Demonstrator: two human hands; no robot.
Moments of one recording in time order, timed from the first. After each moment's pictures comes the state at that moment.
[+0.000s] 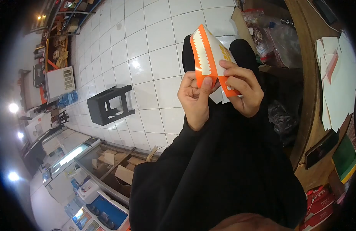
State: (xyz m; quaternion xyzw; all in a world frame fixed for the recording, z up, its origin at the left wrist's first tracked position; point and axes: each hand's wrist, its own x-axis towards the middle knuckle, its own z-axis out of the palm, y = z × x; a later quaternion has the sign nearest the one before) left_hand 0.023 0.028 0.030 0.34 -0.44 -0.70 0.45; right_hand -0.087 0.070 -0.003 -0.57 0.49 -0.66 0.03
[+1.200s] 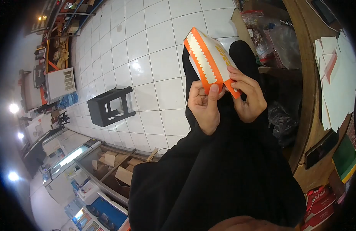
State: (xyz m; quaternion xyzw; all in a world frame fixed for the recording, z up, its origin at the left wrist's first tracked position) left_hand 0.014 0.052 0.018 0.34 -0.40 -0.69 0.50; right_hand -0.074 0.082 -0.004 -0.48 0.59 -0.65 -0.03
